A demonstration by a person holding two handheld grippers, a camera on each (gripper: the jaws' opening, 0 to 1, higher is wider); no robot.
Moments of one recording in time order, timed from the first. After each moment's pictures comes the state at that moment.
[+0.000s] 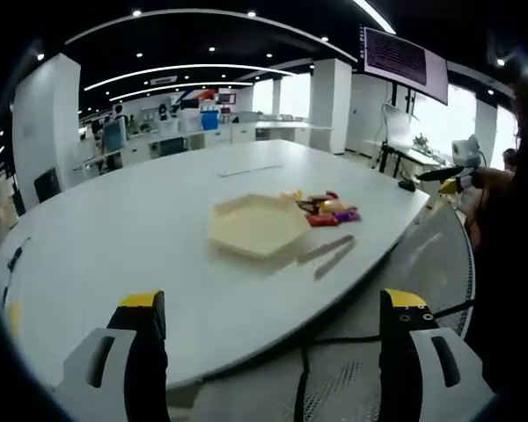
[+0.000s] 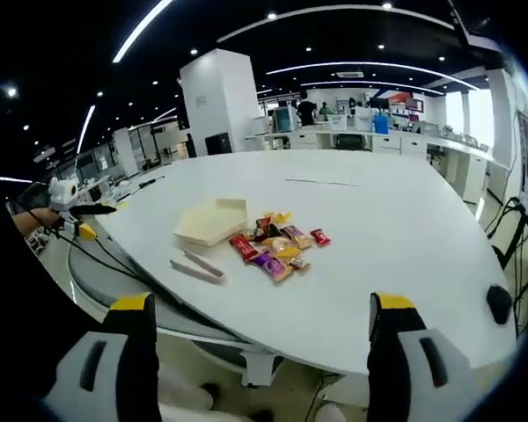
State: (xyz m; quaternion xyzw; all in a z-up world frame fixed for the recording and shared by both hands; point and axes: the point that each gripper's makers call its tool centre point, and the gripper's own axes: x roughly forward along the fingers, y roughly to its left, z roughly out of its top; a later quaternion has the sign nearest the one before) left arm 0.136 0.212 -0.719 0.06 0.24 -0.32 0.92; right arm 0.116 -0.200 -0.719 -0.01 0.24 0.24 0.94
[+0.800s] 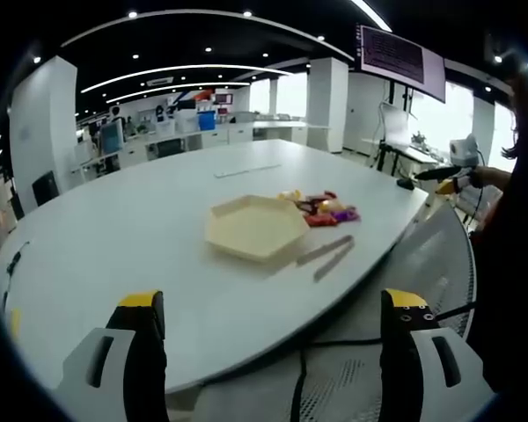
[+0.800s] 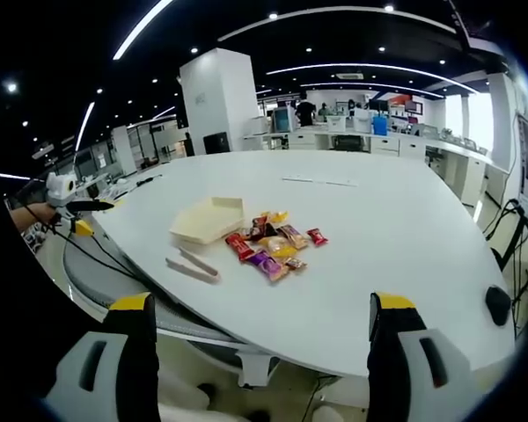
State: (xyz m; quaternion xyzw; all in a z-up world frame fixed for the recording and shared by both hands) left arm 0.137 0.207 -0.717 0.07 0.24 -0.32 0.91; right arm 0.120 -0.204 -0.724 -0.01 0.24 0.24 0.94
